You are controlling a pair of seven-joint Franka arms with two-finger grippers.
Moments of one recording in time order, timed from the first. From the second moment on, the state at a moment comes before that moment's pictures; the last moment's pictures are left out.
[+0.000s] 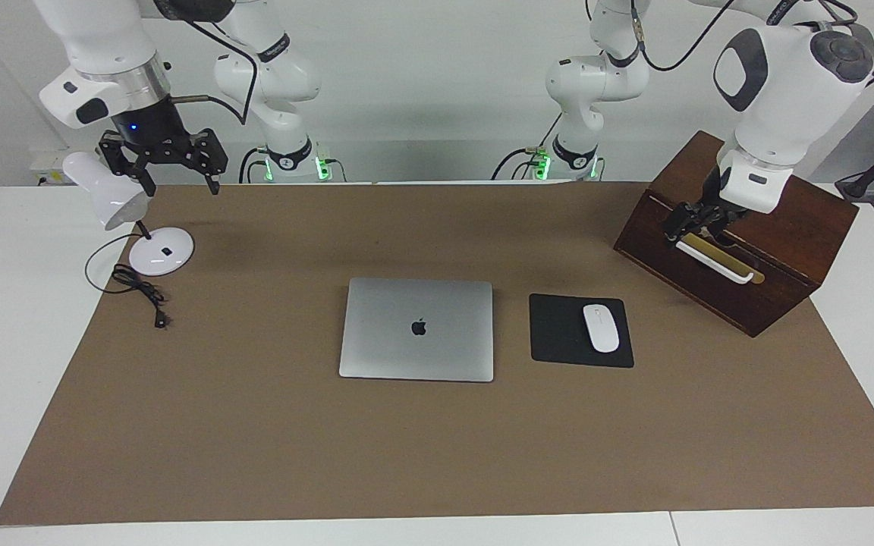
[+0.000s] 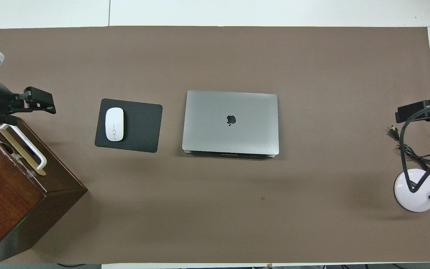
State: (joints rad) left arm -0.02 0.03 -0.03 -1.68 -0.02 1.69 -0.27; right arm -0.09 -0.07 0.11 -1.60 -0.03 1.56 -0.02
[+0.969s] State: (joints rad) left arm 0.00 0.03 -0.05 -1.61 -0.02 1.63 -0.21; right arm -0.09 -0.07 0.11 -1.60 -0.03 1.56 -0.02
